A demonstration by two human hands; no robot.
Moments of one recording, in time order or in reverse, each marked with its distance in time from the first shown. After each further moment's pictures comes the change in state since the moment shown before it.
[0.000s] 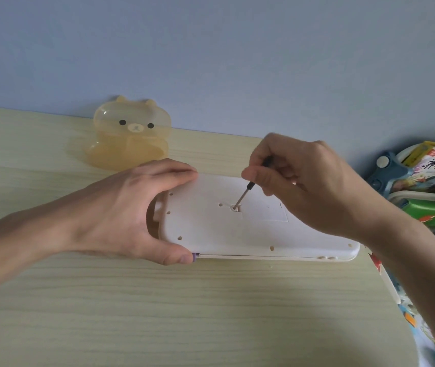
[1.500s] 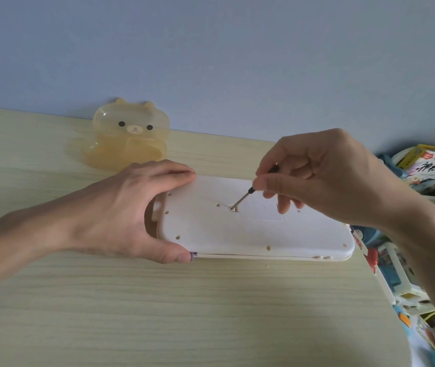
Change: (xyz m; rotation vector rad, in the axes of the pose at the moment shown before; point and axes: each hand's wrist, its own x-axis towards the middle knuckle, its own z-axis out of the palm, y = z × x) left_hand 0.001 -0.004 0.002 0.023 -0.019 -0.007; right_hand -0.004 -0.006 -0.027 0.150 -0.069 0.110
